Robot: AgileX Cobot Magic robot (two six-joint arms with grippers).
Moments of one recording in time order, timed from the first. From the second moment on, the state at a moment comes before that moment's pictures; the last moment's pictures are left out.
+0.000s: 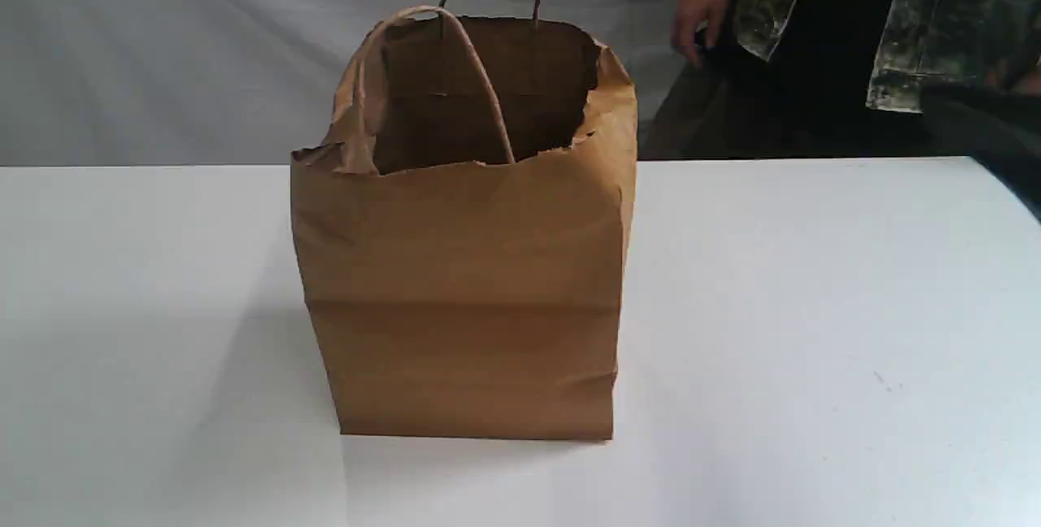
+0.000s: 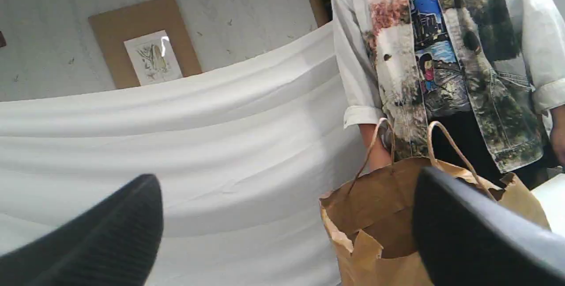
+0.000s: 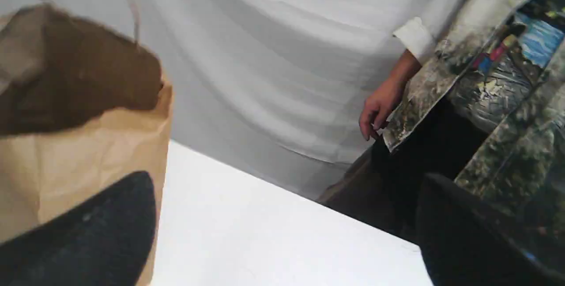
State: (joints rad) left arm -0.44 0.31 -0.44 1.30 0.03 -0.98; right arm 0.10 0.82 -0.74 0.75 0.23 -1.01
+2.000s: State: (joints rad) left arm -0.44 0.31 -0.44 1.30 0.04 -0.98; right arm 0.29 0.67 -0.26 0.22 -0.04 0.06
